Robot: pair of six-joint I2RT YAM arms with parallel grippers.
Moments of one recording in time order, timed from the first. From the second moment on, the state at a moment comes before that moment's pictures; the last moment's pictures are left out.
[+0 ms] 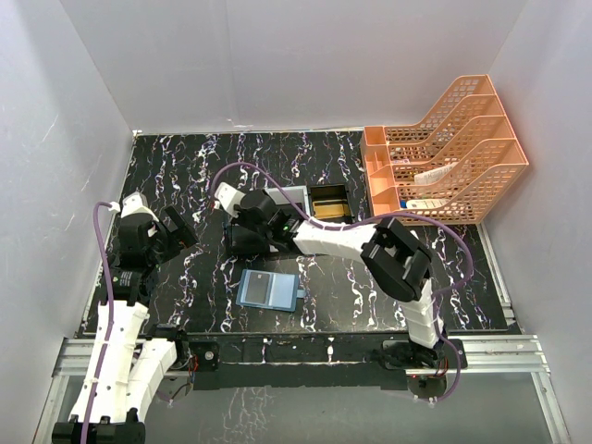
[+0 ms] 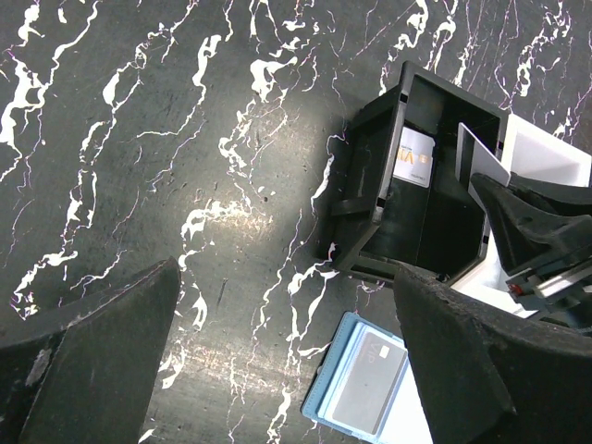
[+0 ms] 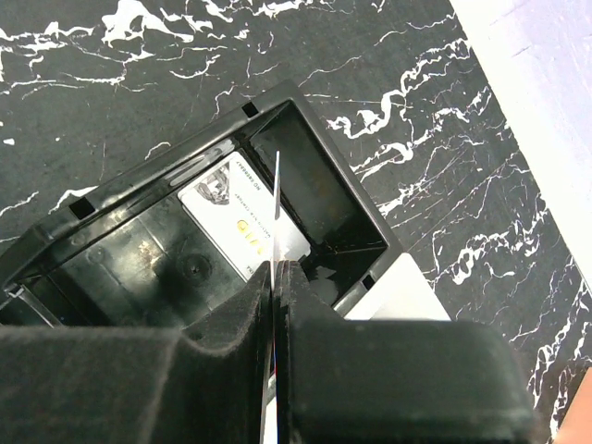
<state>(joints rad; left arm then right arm) -0.04 0.68 0.75 -0.68 -0.12 -0.50 0.98 2.01 1.45 0.13 0.26 -0.40</state>
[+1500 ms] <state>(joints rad) -0.04 0.66 0.75 -0.68 -0.12 -0.49 0.98 2.30 1.61 0.20 0.36 -0.60</state>
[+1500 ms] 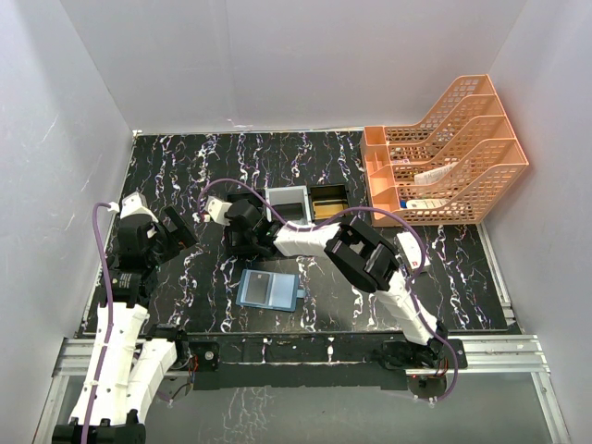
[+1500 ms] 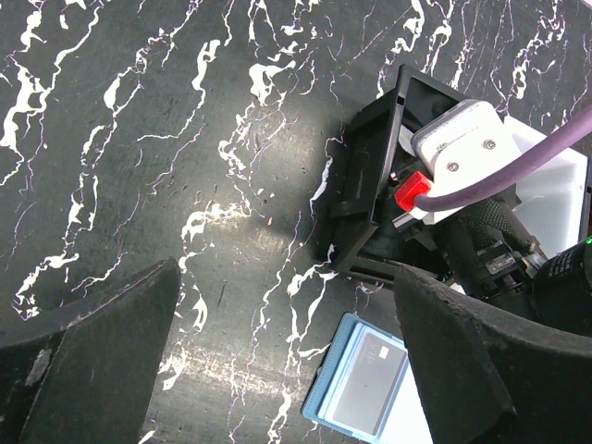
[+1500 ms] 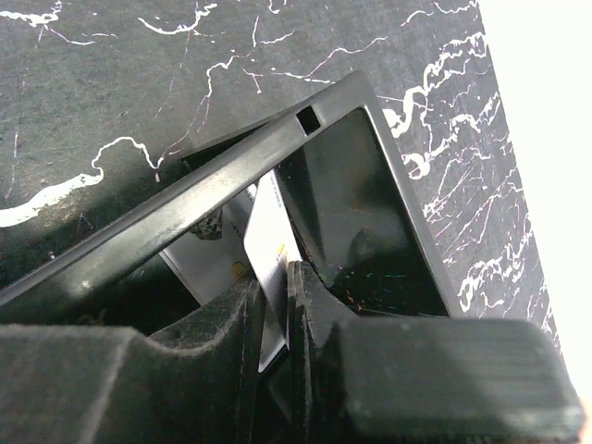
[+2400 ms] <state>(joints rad) -0.04 0.66 0.75 -0.68 -0.13 -0.49 0.97 2.30 1.62 0.16 0.29 -0.57</state>
